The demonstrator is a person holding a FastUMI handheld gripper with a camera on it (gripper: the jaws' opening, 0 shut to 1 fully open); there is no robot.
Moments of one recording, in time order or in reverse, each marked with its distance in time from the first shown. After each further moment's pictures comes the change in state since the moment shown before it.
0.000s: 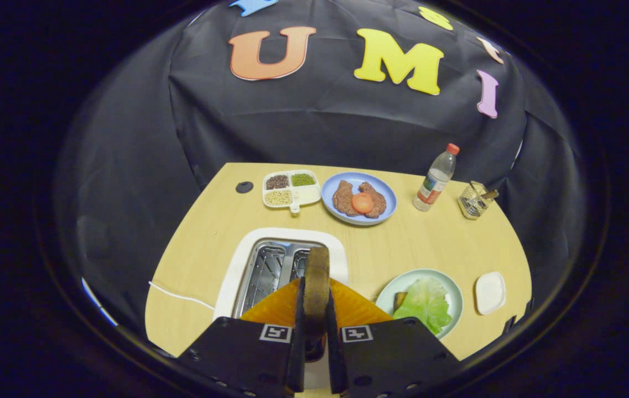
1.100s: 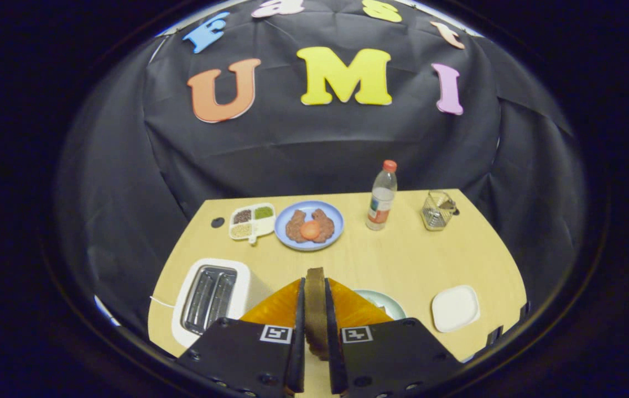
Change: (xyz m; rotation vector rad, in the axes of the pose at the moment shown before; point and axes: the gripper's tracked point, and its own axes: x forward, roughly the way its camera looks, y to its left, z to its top) arm -0.041 -0.155 0.023 0.149 -0.060 -0.015
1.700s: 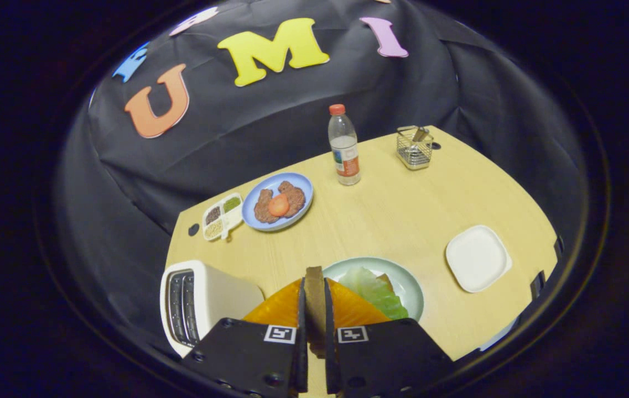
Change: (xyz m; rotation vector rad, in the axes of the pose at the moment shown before) arm 0.050 -0.031 -0.045 0.332 0.101 -0.010
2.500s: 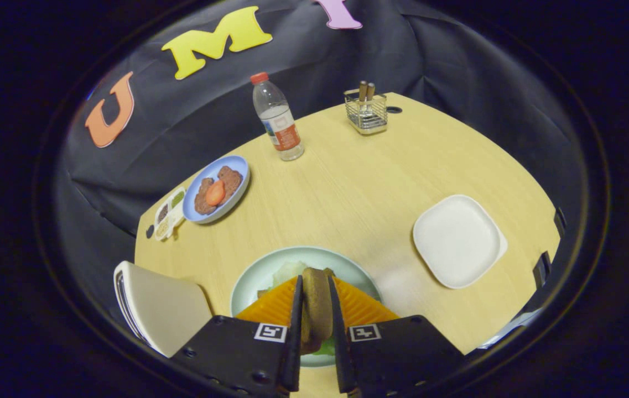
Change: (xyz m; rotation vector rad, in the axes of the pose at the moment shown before) arm 0.044 -0.094 -0.020 0.080 0.111 -0.114
